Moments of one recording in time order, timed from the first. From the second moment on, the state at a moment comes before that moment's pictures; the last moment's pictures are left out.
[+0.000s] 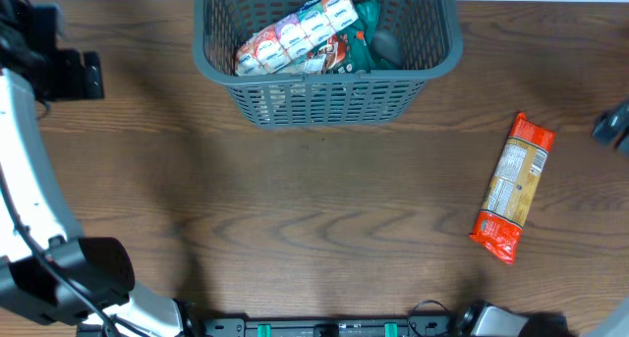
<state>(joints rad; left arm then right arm) 0.38 1.79 1.95 -1.30 0.02 0.27 -0.50 1.40 2.06 -1.70 0.07 0.25</state>
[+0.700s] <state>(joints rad) 0.38 1.79 1.64 -1.07 0.04 0.27 -0.50 1.45 1.14 -0.97 0.08 0.24</state>
